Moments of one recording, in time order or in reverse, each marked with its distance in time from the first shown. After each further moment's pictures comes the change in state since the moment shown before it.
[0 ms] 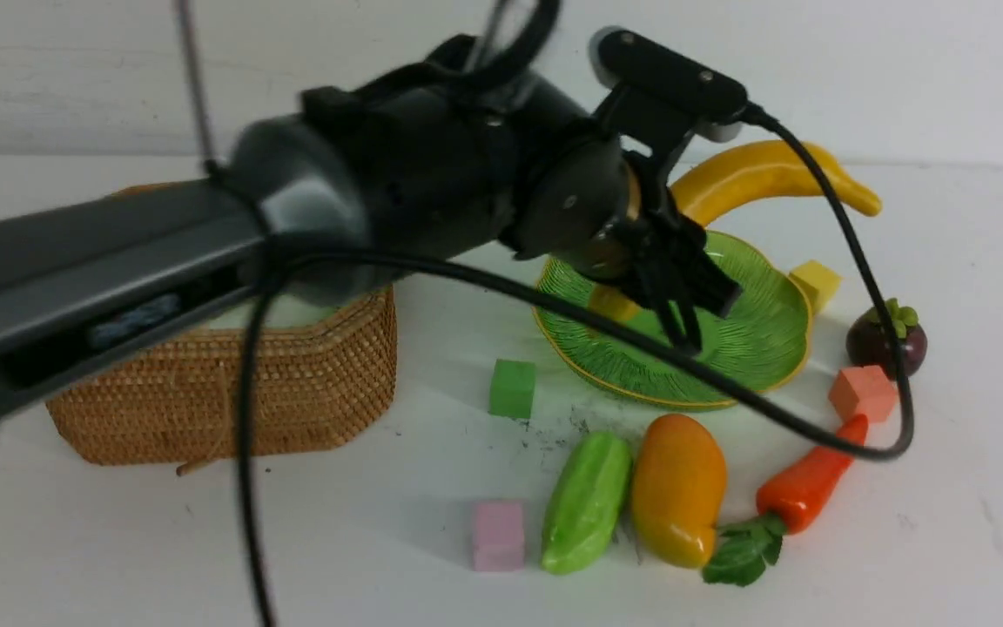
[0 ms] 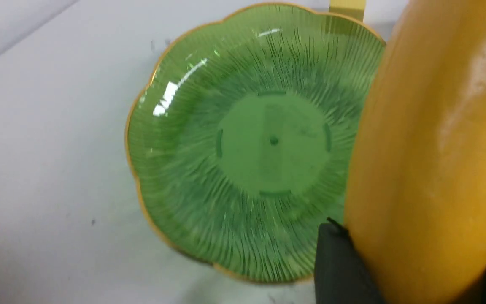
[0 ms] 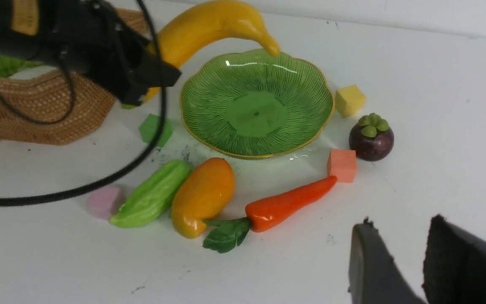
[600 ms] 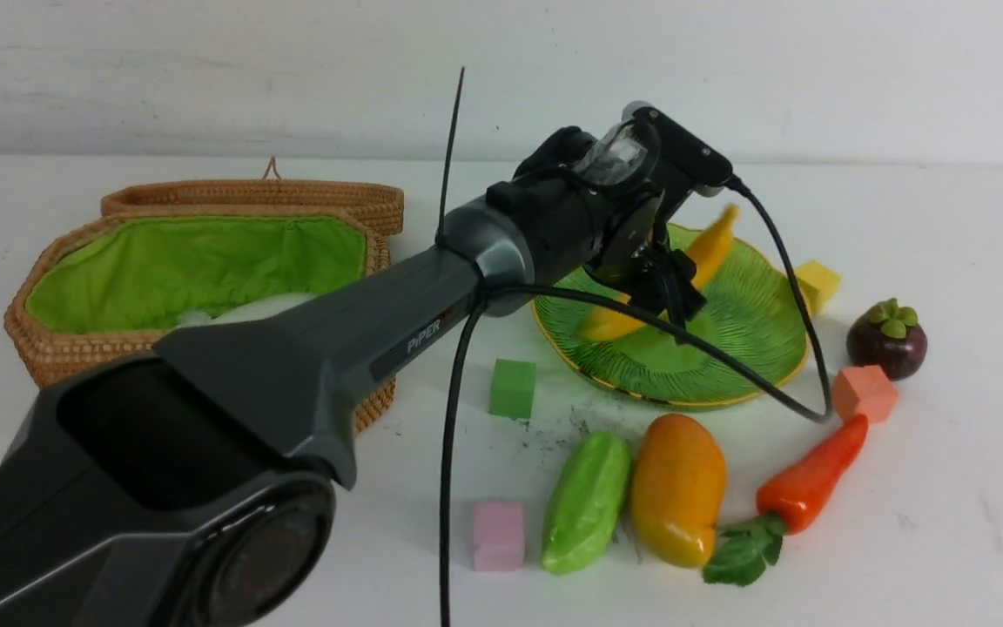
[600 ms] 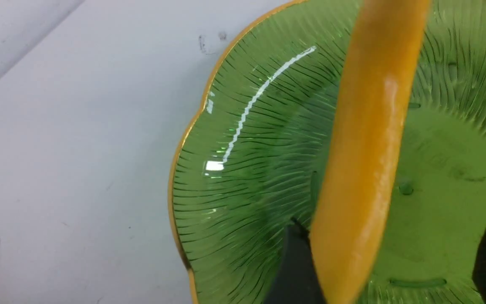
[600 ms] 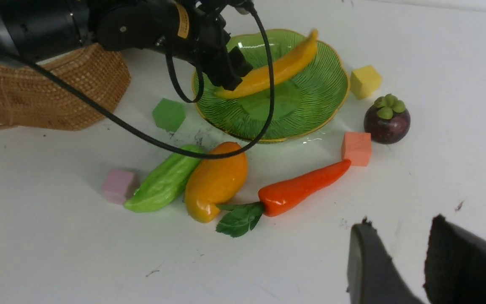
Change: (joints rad) right arm 0.000 0.000 0.000 0.024 0.018 0.003; left arm 0.081 0.451 -0.495 0.068 0.103 0.085
